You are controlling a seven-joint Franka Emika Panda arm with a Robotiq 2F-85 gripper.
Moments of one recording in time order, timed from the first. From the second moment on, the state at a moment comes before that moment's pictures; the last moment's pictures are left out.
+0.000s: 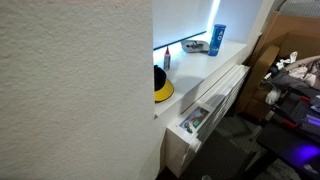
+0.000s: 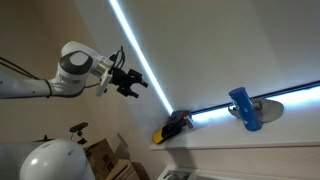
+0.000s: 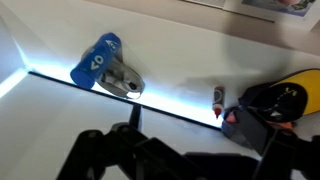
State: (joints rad) arm 0.14 -1.01 0.20 -2.76 -0.13 2.32 0.01
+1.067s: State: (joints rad) arm 0.31 -0.68 0.36 -2.43 -0.02 2.51 0.04
